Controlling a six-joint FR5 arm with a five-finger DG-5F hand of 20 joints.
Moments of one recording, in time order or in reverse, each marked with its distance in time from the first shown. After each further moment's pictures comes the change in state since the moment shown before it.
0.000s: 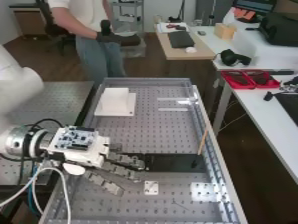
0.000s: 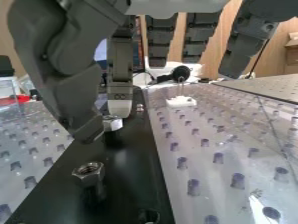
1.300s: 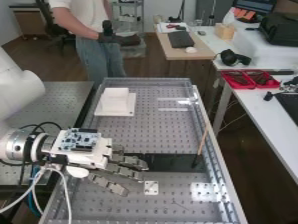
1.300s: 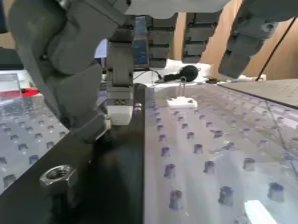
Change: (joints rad) arm -0.032 -0.030 0.053 -0.033 -0.073 -0.047
